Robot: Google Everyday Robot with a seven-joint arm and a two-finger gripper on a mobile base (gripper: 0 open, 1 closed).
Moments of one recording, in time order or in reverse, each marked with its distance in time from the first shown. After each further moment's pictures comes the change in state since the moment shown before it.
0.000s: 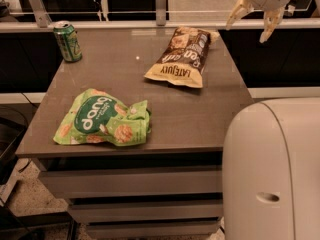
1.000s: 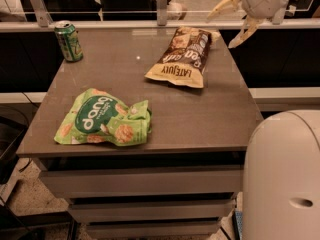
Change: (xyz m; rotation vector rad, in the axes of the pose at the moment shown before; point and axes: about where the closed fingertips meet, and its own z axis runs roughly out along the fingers) arm -0.032 -0.056 -0.002 0.440 -0.193 0.084
